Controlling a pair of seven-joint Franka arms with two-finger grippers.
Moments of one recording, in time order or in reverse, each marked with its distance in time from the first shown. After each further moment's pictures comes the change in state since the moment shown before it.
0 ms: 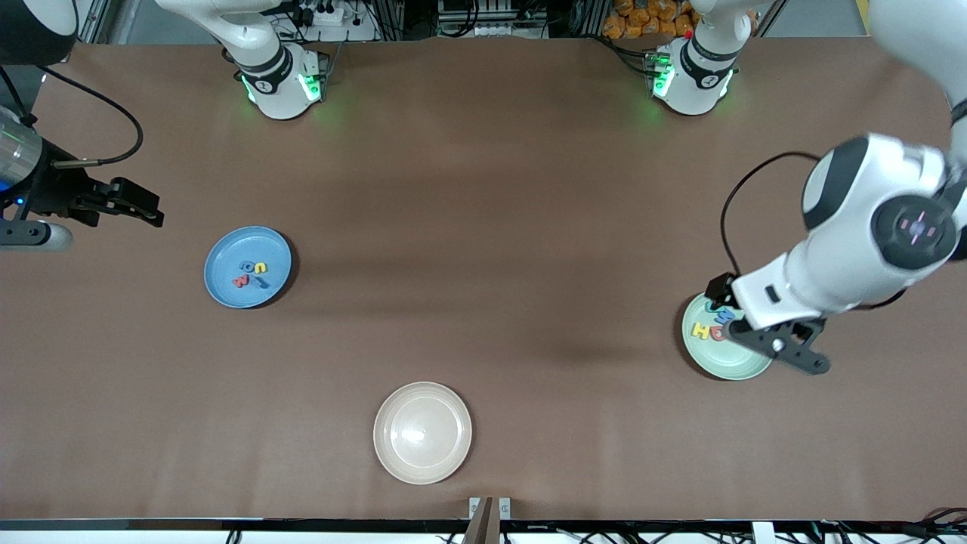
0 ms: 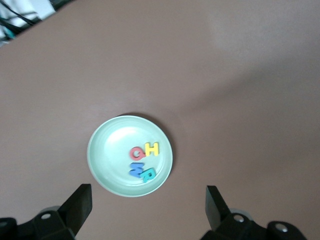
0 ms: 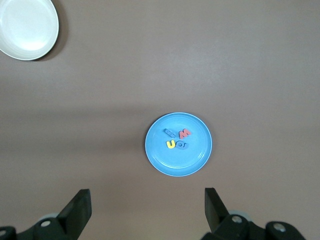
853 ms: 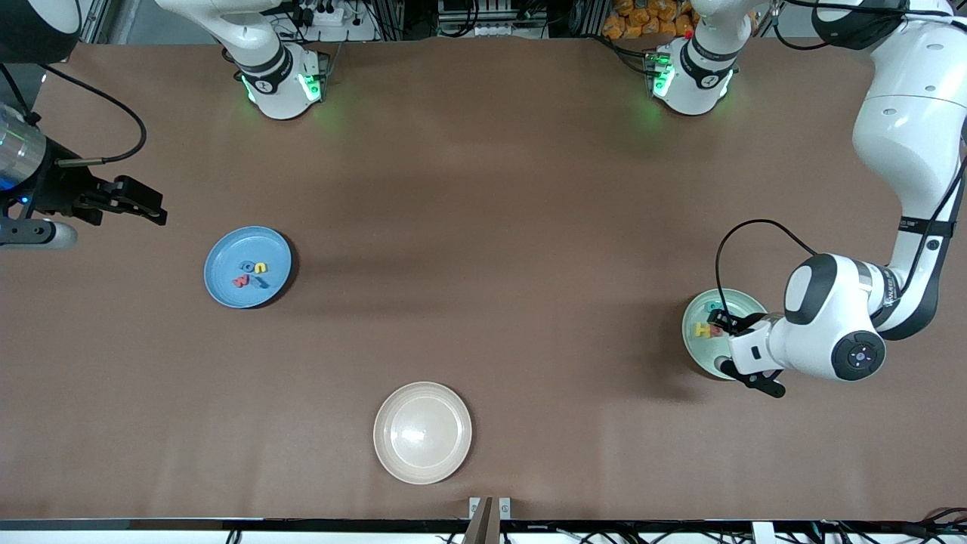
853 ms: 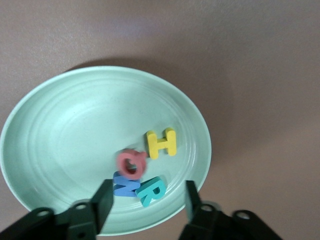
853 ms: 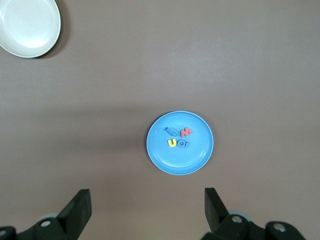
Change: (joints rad) left arm 0.063 0.368 0.097 -0.029 0.000 0.062 0.087; right arm 0.001 -0.002 0.005 -0.001 0.001 -0.003 0.000
